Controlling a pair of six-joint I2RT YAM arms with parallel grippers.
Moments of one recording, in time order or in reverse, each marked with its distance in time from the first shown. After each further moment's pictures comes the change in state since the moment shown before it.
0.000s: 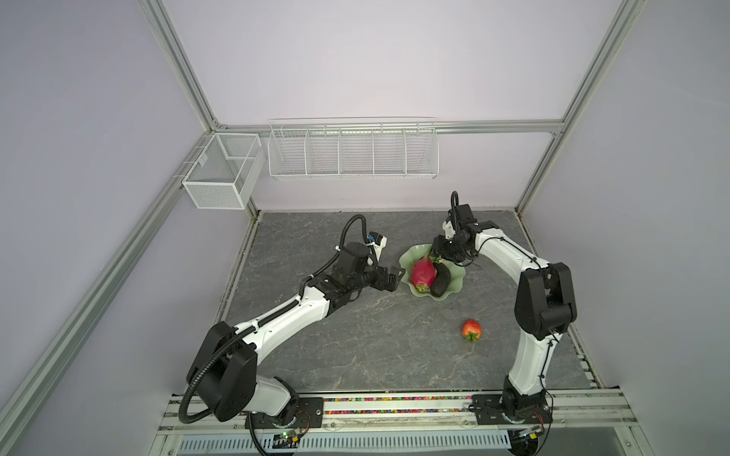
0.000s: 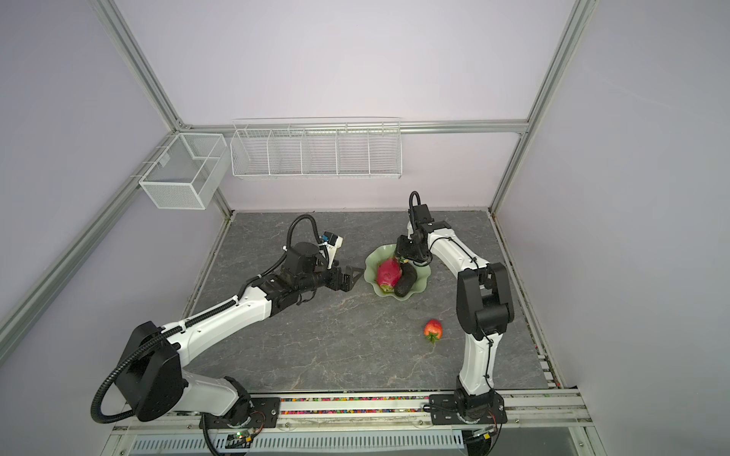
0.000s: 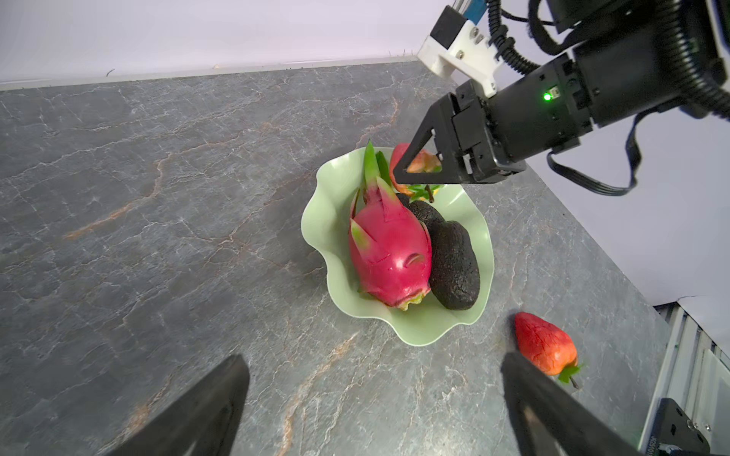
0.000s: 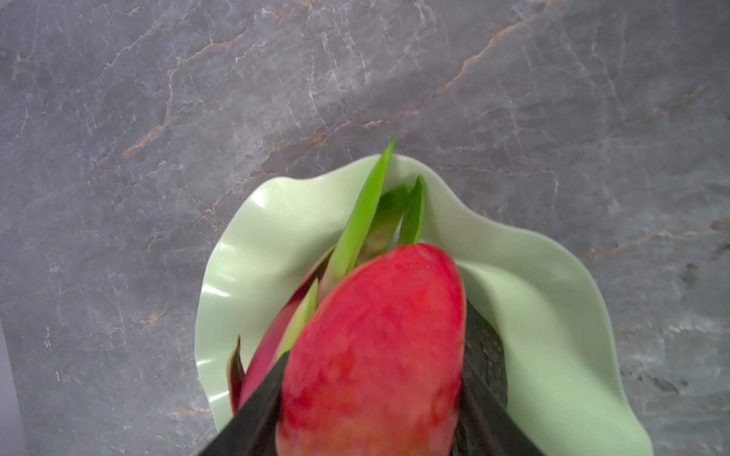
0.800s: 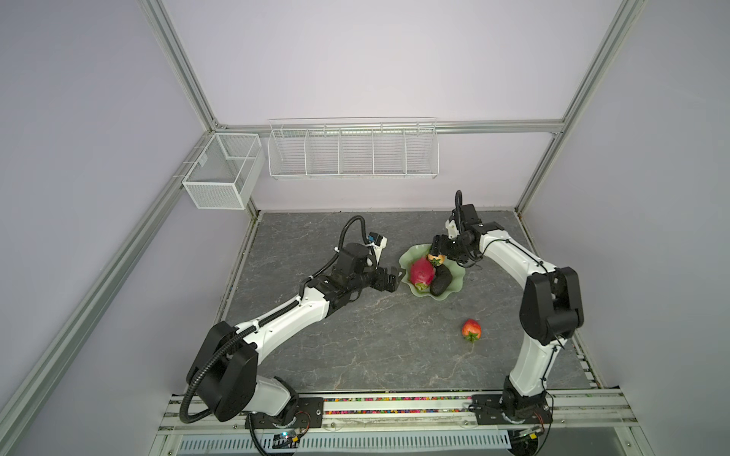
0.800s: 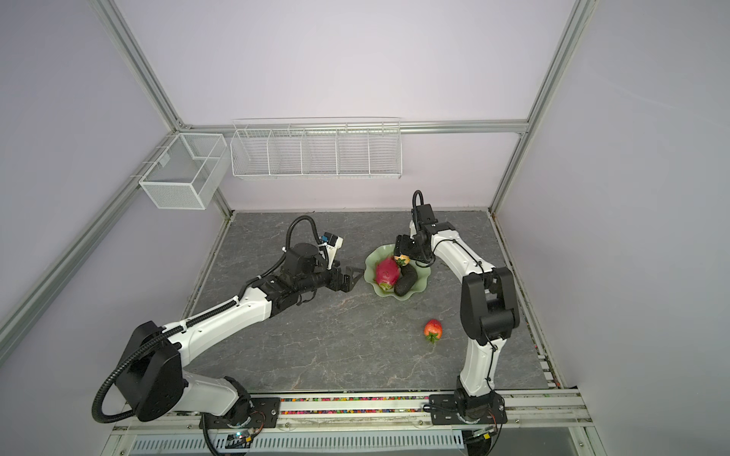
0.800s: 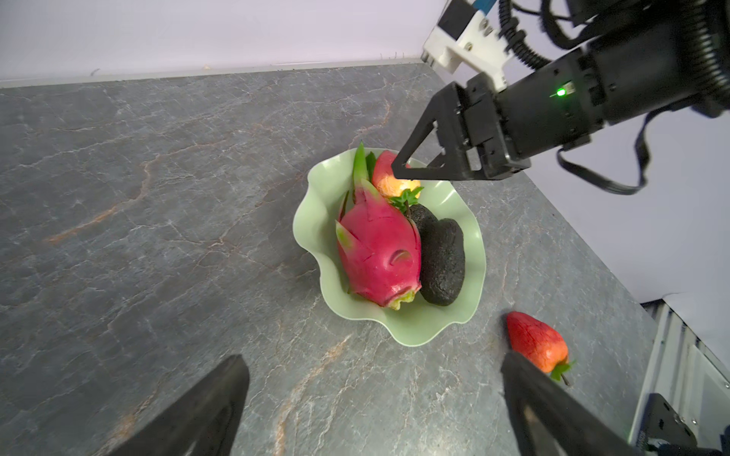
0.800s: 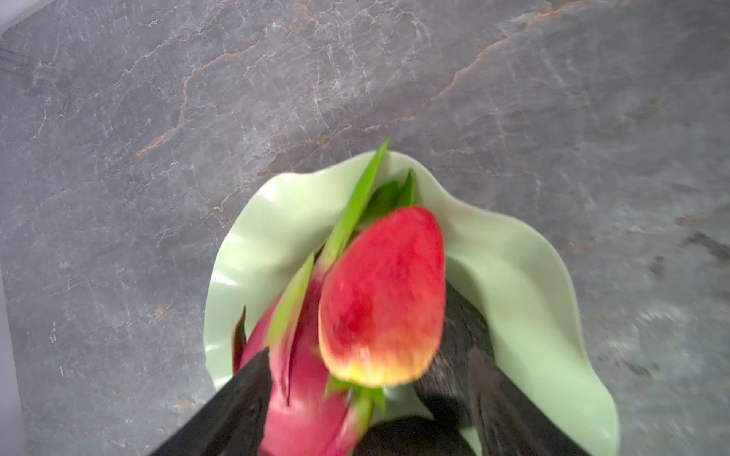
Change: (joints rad) left arm 0.005 0.000 -0.024 0.036 0.060 0.001; right arm -0.005 -0.156 -0.115 0.009 0.022 -0.008
